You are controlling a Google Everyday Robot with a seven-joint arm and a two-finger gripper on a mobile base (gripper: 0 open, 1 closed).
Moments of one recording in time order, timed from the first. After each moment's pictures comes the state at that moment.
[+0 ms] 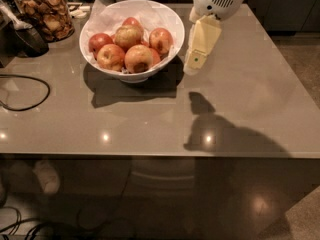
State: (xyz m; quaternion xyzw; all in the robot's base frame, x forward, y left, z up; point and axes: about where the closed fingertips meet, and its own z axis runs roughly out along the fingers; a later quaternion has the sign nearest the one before) arm 0.559 -0.077 0.989 -0.64 0.75 0.04 0.18
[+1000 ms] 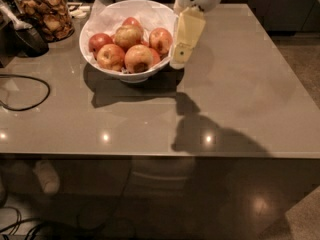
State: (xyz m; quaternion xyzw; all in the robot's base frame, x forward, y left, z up) arm 0.561 -0.045 1.002 -0.67 0.72 0.03 0.18
